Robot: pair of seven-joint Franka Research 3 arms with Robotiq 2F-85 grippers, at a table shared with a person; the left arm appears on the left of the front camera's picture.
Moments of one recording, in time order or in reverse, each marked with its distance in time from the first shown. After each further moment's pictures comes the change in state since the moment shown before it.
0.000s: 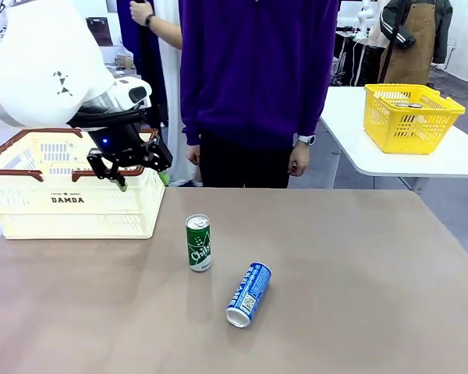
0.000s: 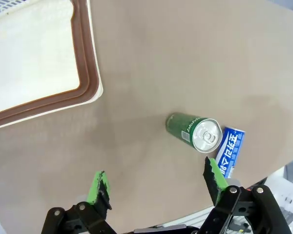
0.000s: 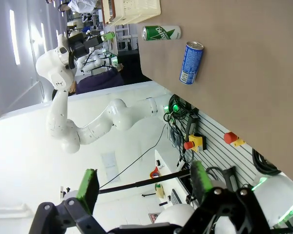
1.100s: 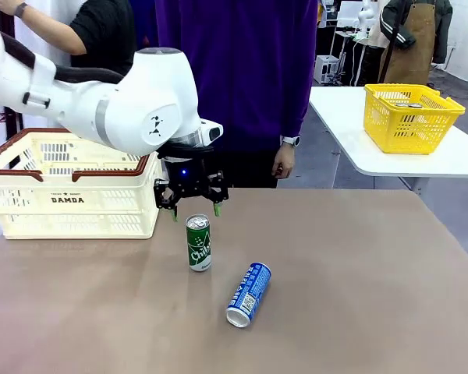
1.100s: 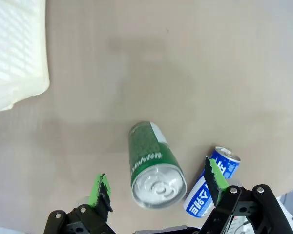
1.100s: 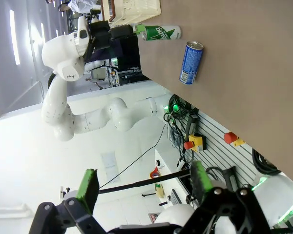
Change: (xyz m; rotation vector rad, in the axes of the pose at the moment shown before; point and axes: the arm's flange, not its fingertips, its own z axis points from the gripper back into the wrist) left arm 0.016 -0.096 -0.111 0.128 0.145 0.125; right arm 0.000 0.000 0.000 -0.001 0.000 0.000
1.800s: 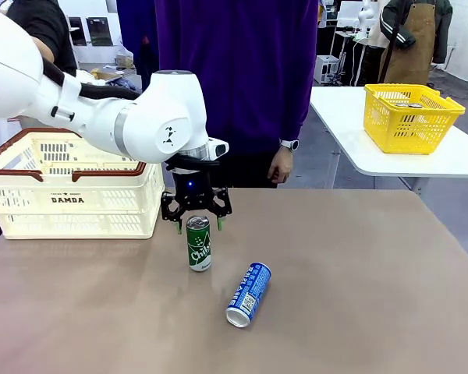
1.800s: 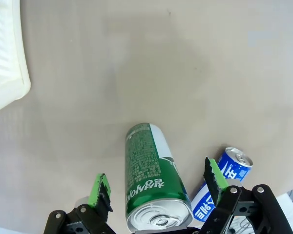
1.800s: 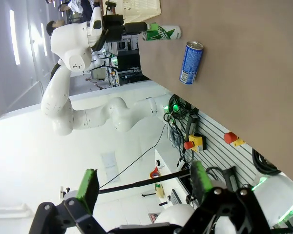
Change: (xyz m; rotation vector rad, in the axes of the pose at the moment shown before) left arm 0.011 -0.006 -0.040 0.025 0.108 -0.032; right arm 0.000 0.000 0.000 0.000 0.000 0.000
